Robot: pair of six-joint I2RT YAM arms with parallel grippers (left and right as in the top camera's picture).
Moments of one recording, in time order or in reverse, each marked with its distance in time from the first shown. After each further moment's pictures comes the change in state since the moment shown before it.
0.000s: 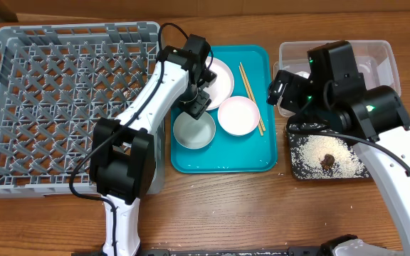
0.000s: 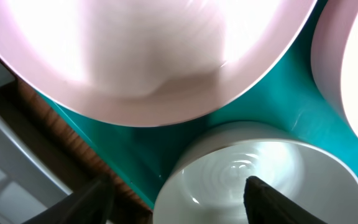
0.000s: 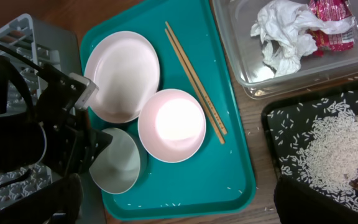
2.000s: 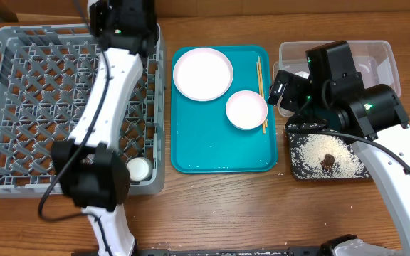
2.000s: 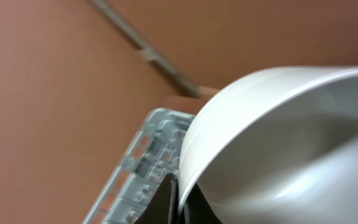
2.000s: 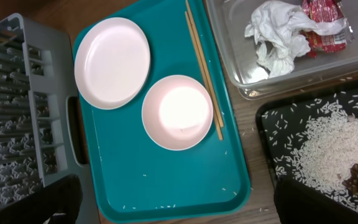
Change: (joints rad) left arm 0.196 -0.111 0.130 0.642 -0.993 -0.119; right arm 0.000 0.006 0.000 -0.005 0.018 -0.004
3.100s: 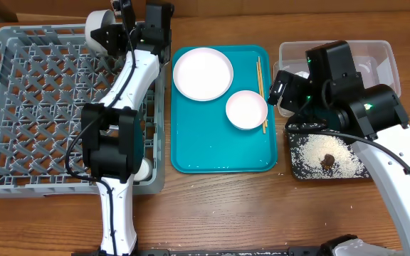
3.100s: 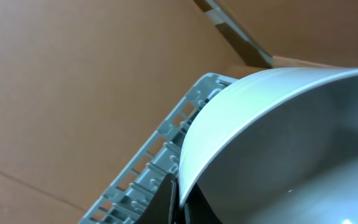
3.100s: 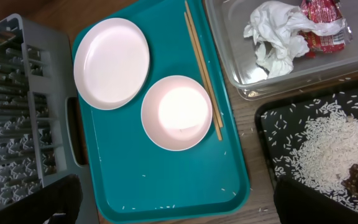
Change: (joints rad) left arm 0.000 0.272 -0.006 0.158 -0.376 -0.082; right arm 0.000 0.000 0.000 0.000 0.003 0.000
